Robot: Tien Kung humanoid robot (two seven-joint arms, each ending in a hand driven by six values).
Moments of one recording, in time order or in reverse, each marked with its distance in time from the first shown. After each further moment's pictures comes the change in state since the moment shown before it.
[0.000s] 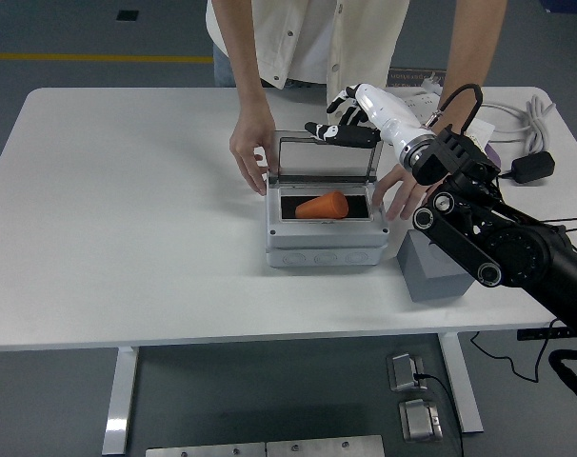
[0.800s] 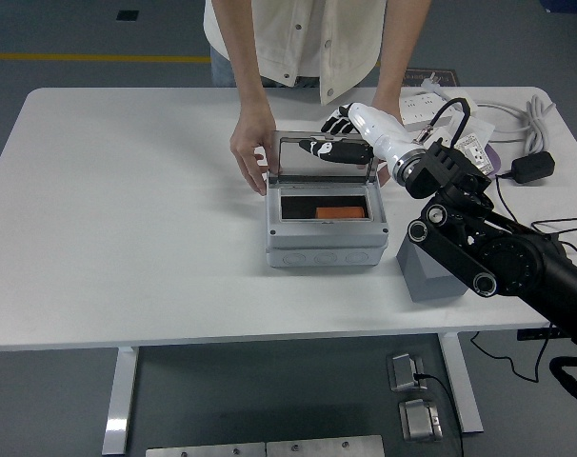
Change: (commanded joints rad) left arm -0.001 -0.003 0.005 0.000 -0.003 -0.001 0.000; right arm -0.020 -0.001 -0.068 0.004 0.021 0.010 -0.017
